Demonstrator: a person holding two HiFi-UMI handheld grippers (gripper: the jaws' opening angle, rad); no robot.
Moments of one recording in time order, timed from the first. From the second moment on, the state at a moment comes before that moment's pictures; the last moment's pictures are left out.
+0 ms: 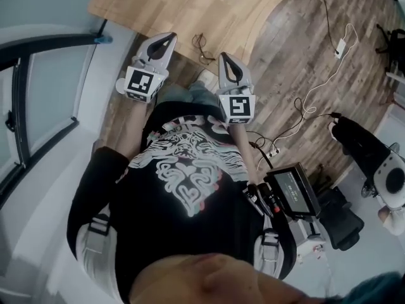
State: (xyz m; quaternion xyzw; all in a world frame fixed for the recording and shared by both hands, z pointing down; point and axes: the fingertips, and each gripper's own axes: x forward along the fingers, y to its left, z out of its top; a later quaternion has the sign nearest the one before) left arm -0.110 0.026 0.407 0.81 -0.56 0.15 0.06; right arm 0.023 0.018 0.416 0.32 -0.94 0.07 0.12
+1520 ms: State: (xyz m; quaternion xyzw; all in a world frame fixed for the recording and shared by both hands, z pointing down) left arm -0.081 -0.002 0.600 0.93 -0.17 0.32 0.09; right arm -0.019 0.033 0.583 0.44 -0.82 0.19 0.33
